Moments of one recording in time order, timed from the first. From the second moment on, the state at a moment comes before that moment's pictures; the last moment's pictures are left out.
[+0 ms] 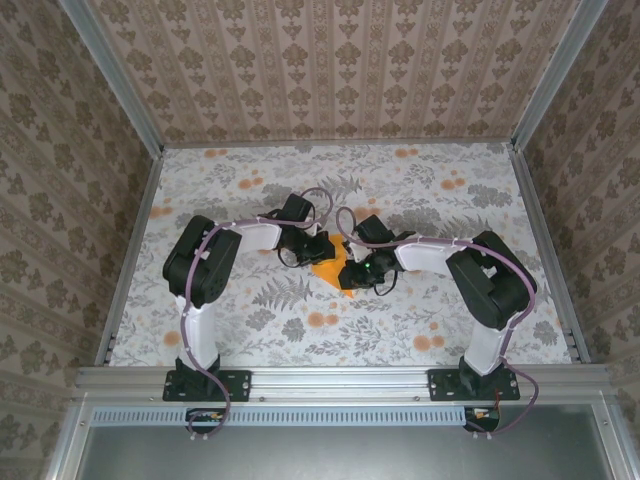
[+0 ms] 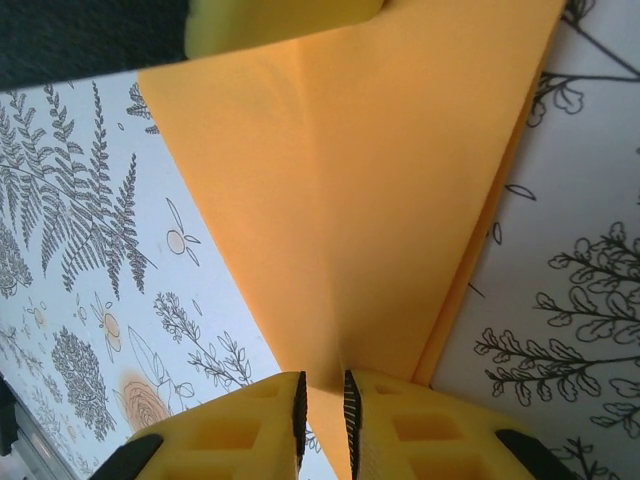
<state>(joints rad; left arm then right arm) -0.58 2.00 1.15 -0.25 0.61 -0.66 0.58 1.80 0.96 -0.34 -0.47 0.42</state>
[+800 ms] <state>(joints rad) -0.58 2.00 1.15 -0.25 0.61 -0.66 0.62 1.77 0.99 -0.38 -0.46 0.43</state>
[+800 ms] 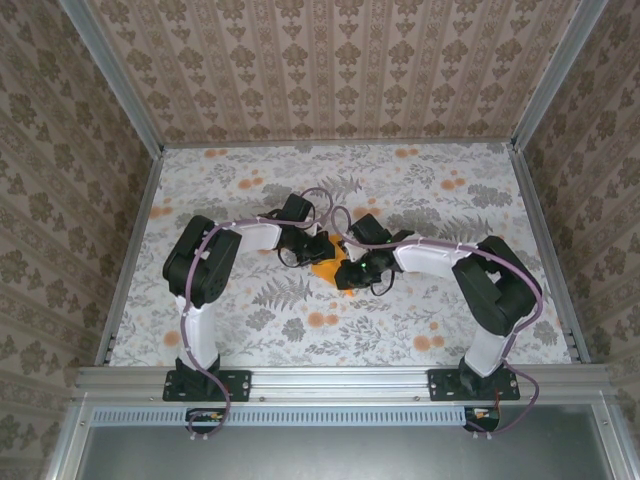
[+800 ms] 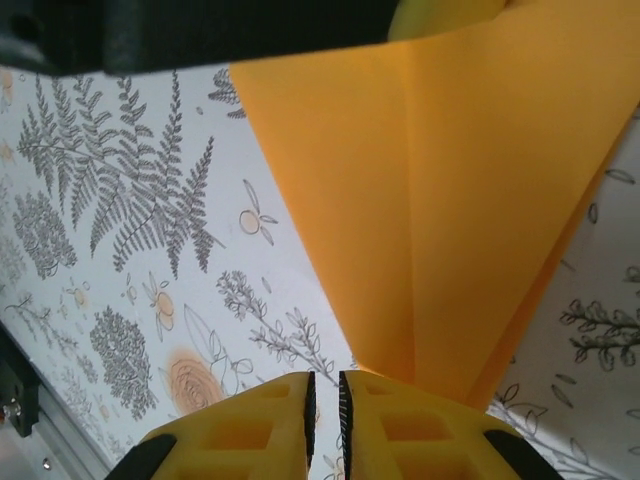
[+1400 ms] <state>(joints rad) -0.58 2.00 1.15 -0.25 0.61 -0.66 0.62 1.80 1.01 -0.43 -0.41 0.41</state>
